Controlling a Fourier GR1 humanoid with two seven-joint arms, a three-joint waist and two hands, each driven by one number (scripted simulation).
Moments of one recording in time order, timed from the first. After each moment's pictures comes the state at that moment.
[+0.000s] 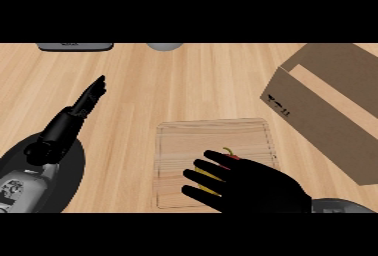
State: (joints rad) left arm -0.24 0.52 -0.27 -1.50 0.15 0.04 -0.12; right arm -0.54 -0.59 0.78 -2.02 0.58 0.61 0.15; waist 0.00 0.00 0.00
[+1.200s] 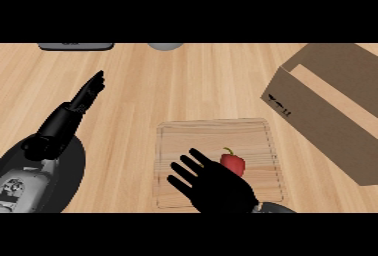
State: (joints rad) left arm -0.24 0.41 -0.13 -1.53 0.03 -0.08 -0.06; right arm -0.41 -0.30 0.85 -1.81 1.05 0.60 0.13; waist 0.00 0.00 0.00
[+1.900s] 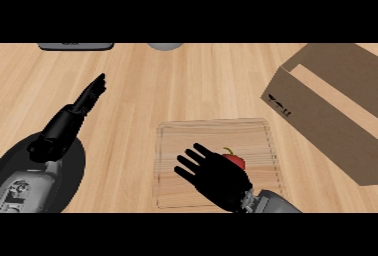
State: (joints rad) left arm -0.22 0.34 -0.07 -1.51 -0.05 -0.13 -0.09; right arm -0.36 -0.24 0.78 -1.61 1.20 0.51 -0.05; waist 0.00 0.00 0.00
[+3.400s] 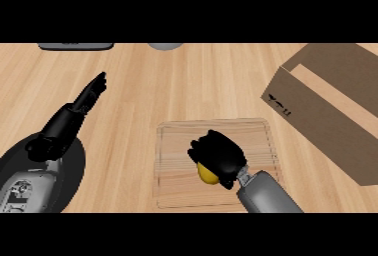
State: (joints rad) left arm -0.23 0.27 0.00 -1.54 -0.11 -0.21 -0.06; right arm -0.36 -0.06 0.53 -1.31 1.34 0.18 -0.23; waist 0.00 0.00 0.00
